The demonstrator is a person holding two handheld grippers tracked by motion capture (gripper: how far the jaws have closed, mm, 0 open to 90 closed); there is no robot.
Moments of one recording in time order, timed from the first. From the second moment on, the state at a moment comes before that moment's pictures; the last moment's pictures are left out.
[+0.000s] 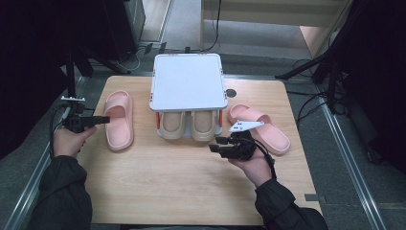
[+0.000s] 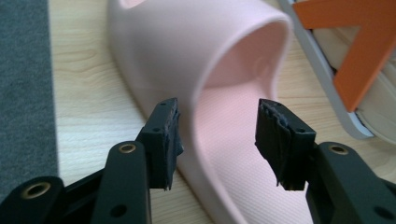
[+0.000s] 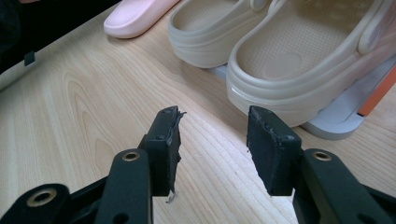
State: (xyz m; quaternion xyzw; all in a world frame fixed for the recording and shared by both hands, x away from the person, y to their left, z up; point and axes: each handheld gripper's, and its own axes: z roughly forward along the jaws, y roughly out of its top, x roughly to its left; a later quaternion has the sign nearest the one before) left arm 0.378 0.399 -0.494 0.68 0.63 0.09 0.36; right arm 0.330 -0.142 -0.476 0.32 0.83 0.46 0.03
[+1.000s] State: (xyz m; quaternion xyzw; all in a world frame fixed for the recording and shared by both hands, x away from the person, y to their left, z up) left arm 0.412 0.402 -0.515 0.66 0.65 0.12 0.36; right arm 0.317 -0.162 -0.481 0.36 0.82 0.45 0.05
